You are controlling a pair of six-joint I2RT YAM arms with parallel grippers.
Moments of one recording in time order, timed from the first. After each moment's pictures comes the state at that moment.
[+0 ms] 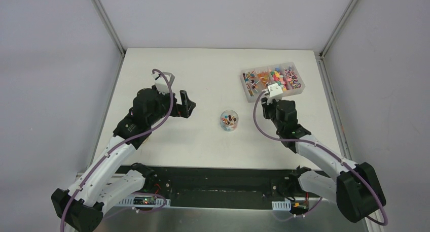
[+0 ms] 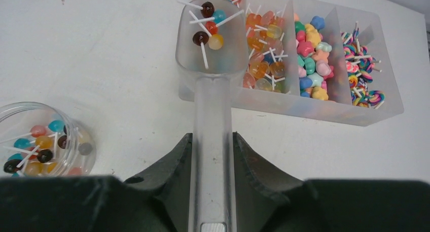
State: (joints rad) left arm -0.47 0.84 0.82 -0.33 0.08 -0.31; right arm 0.47 1.09 0.49 0.27 0.19 -0.12
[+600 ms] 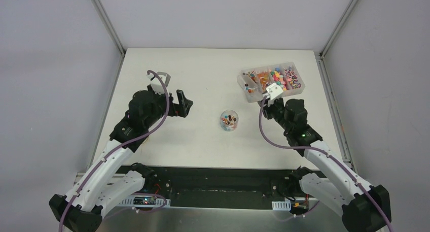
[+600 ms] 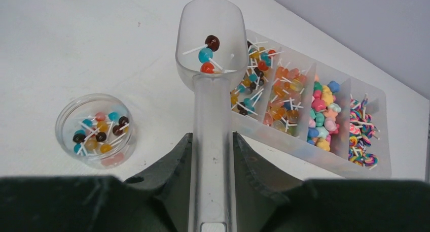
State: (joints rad) left arm -0.47 0.80 0.82 -0.33 0.03 -0.30; right arm 0.47 0.89 0.56 0.10 -0.03 -0.25
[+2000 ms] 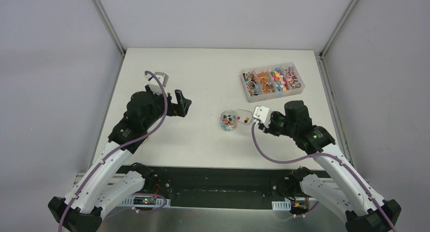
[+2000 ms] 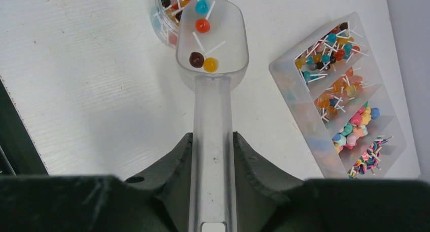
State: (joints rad) left arm -0.47 0.77 0.82 -0.33 0.00 -0.29; right arm 0.51 0.79 0.75 -0.62 -0.31 -0.78
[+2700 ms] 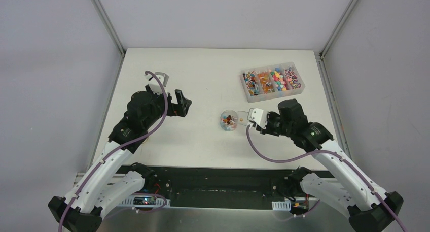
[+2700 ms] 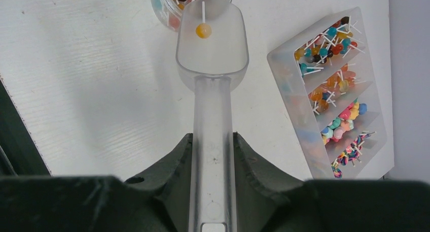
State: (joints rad) left arm -0.47 0.77 0.82 -0.33 0.00 -0.29; right arm 0.60 0.84 0.82 -0.71 -0.18 -0.83
